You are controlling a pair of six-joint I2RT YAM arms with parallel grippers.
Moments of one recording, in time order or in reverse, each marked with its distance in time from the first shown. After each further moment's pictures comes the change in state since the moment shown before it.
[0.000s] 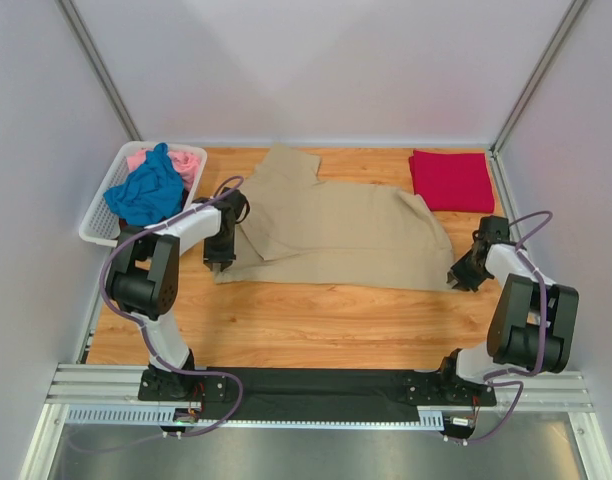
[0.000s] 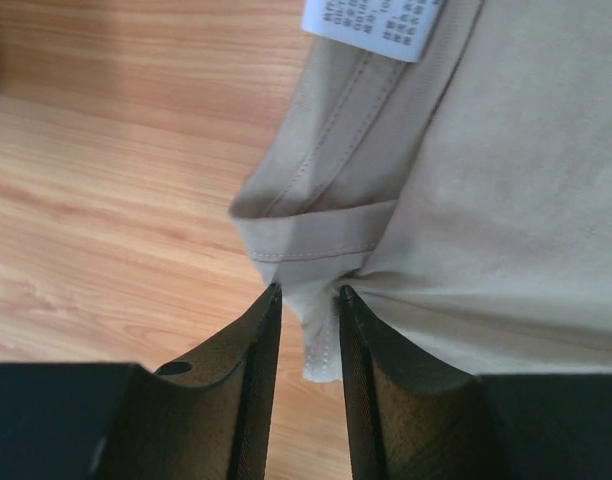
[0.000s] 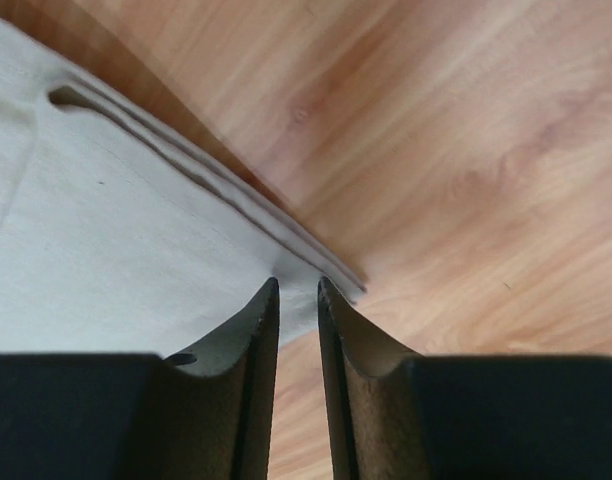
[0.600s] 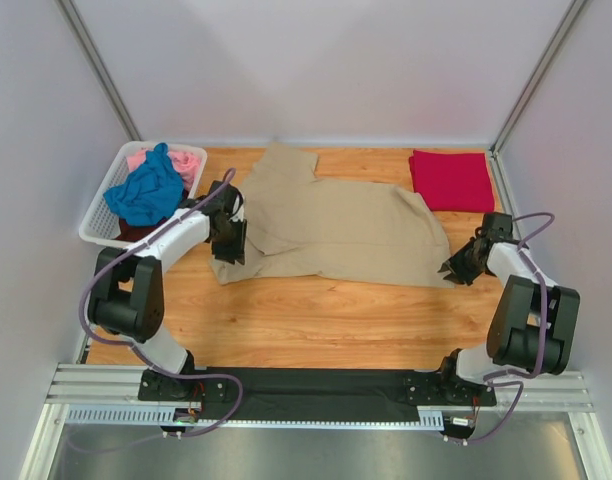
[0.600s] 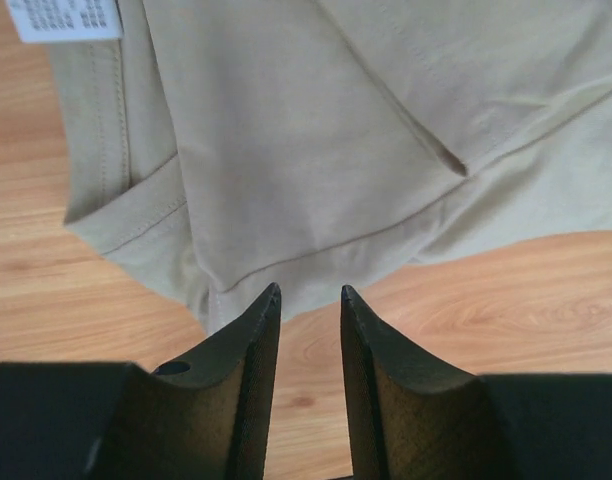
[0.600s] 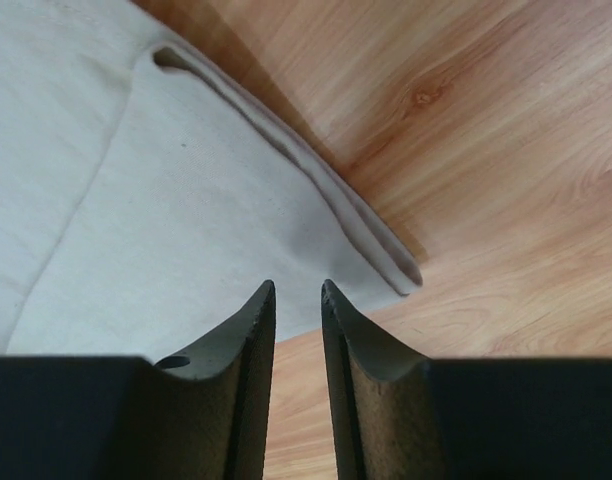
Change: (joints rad) left arm 0.006 -0.195 -0.031 0.071 0.375 0.107; right arm -0.008 -0.043 0.013 0.009 -0.164 0.052
